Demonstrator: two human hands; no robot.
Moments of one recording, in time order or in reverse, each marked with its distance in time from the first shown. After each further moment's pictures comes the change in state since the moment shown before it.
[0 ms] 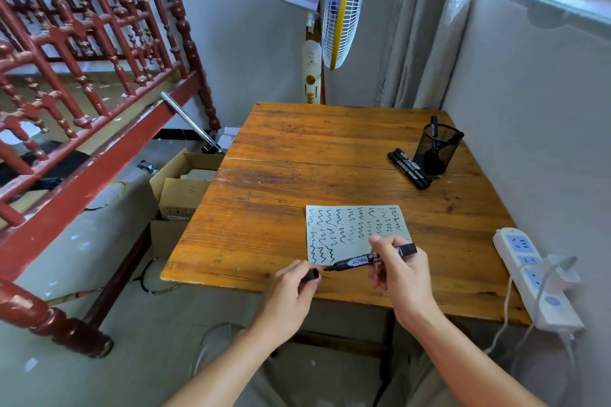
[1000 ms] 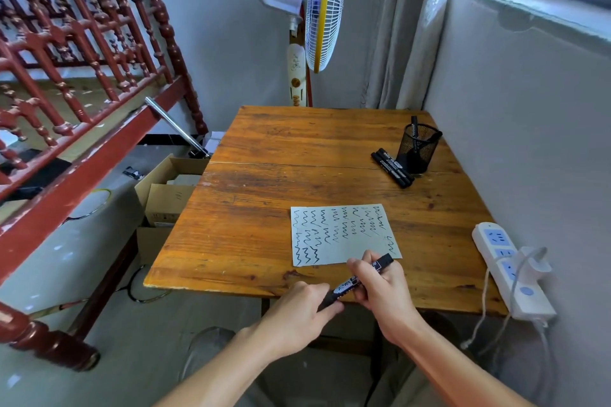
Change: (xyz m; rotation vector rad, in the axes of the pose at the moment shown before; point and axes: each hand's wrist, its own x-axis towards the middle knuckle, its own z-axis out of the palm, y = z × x) left_hand -0.001 0.052 0.004 0.099 -0.409 0.021; right_hand -0.017 0.003 -0.011 -0.025 -0.143 0.113
